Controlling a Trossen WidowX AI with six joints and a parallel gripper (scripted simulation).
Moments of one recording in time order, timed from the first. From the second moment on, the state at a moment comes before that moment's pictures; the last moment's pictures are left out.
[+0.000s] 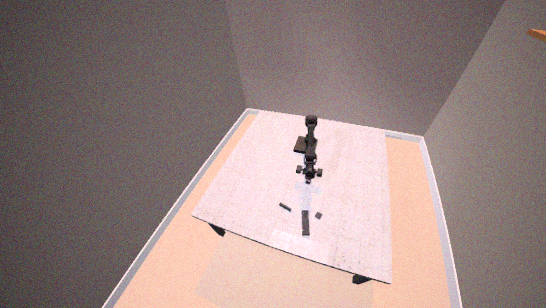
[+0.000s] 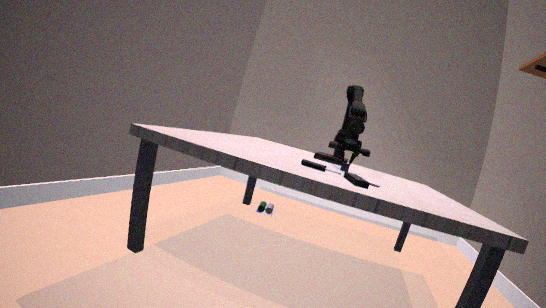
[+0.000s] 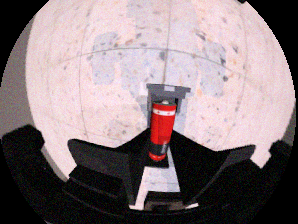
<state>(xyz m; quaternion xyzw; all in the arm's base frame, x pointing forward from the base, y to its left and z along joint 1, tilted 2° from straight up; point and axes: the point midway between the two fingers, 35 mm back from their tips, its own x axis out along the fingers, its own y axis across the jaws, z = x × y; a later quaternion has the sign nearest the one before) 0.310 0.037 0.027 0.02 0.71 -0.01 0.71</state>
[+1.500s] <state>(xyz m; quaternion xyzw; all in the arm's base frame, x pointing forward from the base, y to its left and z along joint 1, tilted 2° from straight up) 0.321 0.036 0.029 0.02 0.71 -0.01 0.71</state>
